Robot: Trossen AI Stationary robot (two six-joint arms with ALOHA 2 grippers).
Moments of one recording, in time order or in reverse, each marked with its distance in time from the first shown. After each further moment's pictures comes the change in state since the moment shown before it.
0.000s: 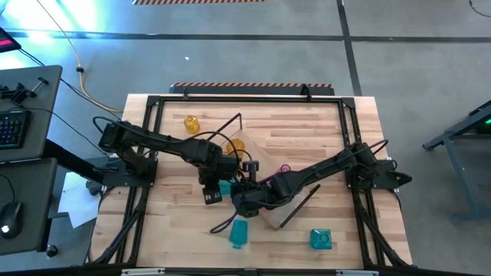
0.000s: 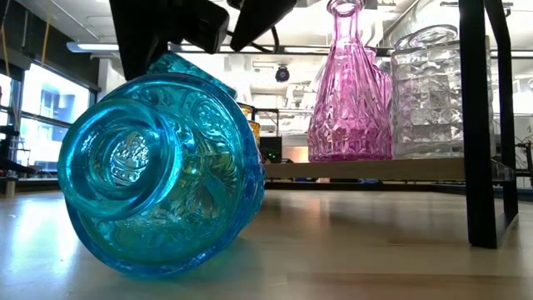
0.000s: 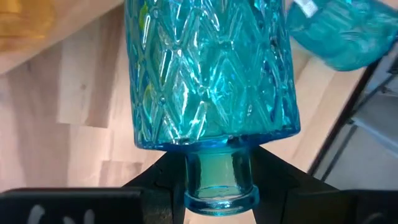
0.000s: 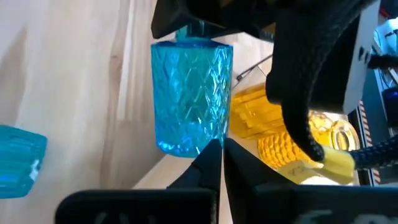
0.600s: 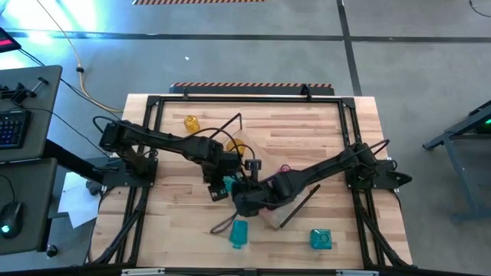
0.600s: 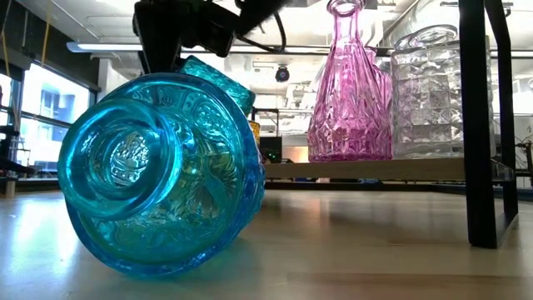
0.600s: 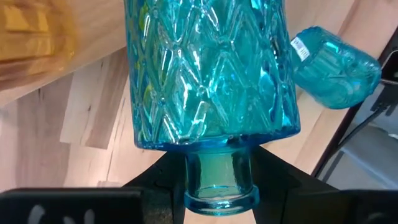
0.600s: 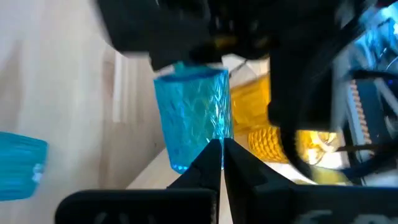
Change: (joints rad) left arm 0.023 0.000 -0.001 0.076 -0.015 -0.067; right arm 0.012 0.001 0.068 -0.085 0.022 0.060
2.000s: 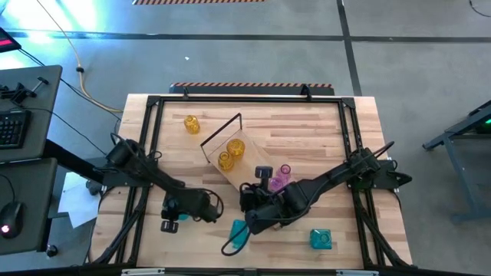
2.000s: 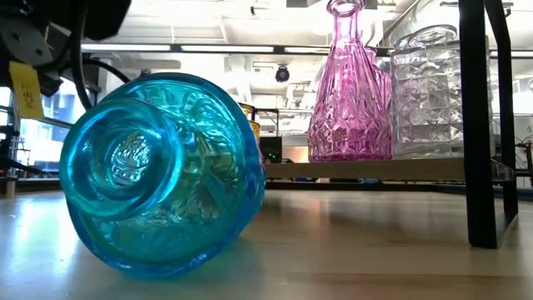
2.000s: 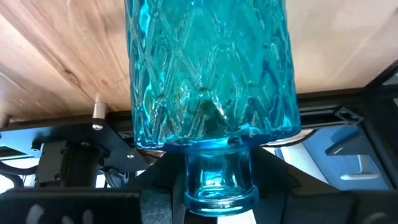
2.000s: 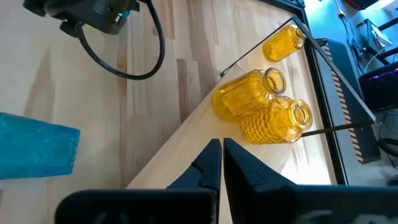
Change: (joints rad) left arm -0.410 0.171 -0.124 -0.486 0.103 0.173; right arm 0.107 0.000 0.146 -0.219 0.105 0.149
